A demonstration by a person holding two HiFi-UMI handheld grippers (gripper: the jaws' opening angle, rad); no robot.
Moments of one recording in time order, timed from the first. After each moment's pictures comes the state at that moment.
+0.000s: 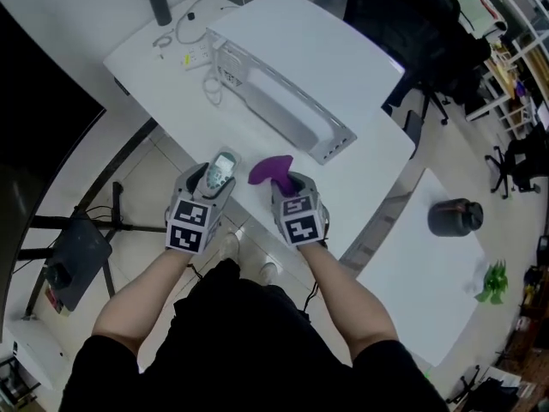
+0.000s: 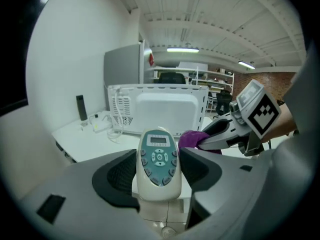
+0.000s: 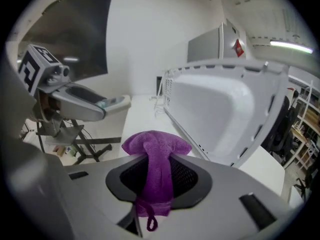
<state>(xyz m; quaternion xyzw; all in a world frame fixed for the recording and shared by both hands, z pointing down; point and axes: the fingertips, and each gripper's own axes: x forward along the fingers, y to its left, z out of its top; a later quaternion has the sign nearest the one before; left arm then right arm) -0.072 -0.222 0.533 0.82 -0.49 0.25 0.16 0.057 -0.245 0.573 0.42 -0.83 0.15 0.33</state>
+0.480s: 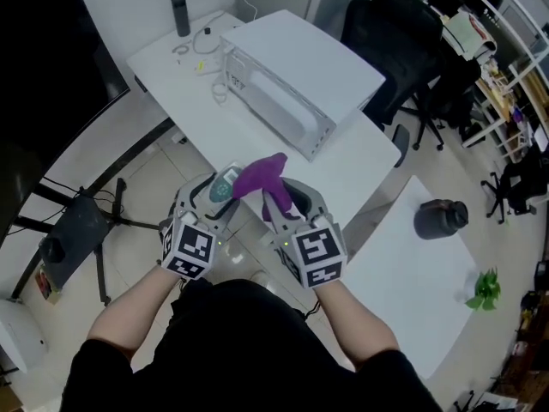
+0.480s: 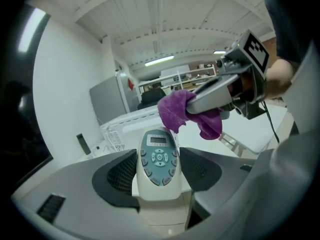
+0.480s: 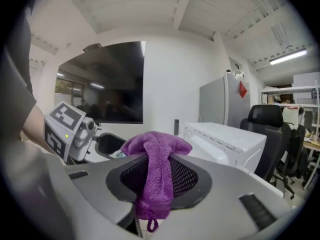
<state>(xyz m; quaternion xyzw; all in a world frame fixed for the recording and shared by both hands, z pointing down) -0.014 -0.107 0.442 0.84 -0.47 0.26 -0.01 0.058 -0.123 0.385 0.36 -0.92 0.05 0.16</state>
